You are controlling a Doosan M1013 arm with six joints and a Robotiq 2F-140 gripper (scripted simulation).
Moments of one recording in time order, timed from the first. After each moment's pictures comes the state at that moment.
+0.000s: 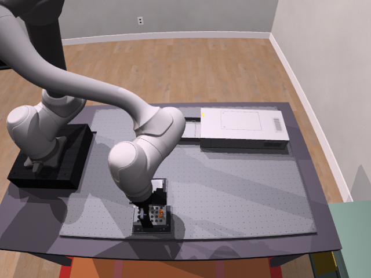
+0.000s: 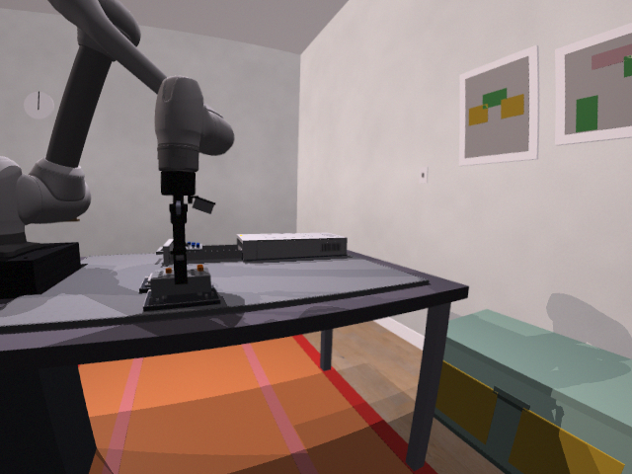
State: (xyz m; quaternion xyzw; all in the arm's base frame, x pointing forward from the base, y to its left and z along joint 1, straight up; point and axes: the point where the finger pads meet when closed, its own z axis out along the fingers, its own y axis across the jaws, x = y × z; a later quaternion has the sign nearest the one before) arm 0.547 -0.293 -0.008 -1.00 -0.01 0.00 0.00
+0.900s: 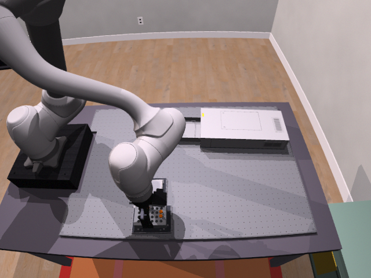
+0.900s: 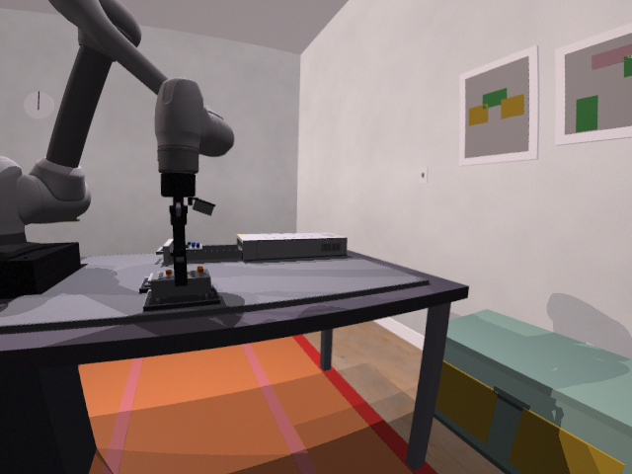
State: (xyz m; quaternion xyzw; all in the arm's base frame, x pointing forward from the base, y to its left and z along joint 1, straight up) arm 0.547 -0.293 -0.011 -1.00 -0.01 0.00 0.00
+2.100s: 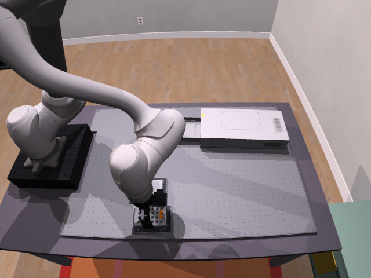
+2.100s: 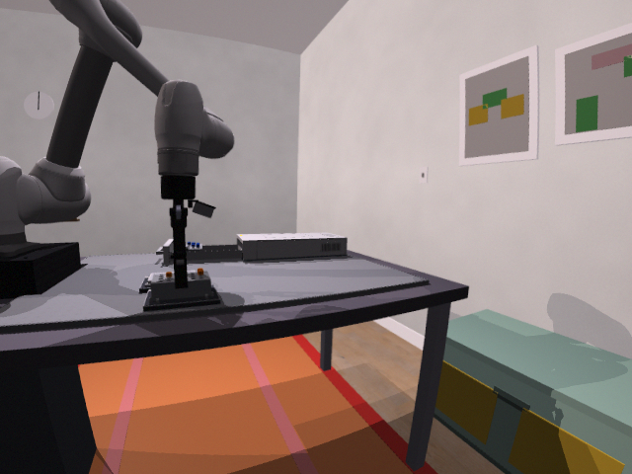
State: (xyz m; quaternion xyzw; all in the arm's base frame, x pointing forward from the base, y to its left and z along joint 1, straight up) arm 0.547 -0.293 -0.017 -1.00 -0.01 0.00 0.00
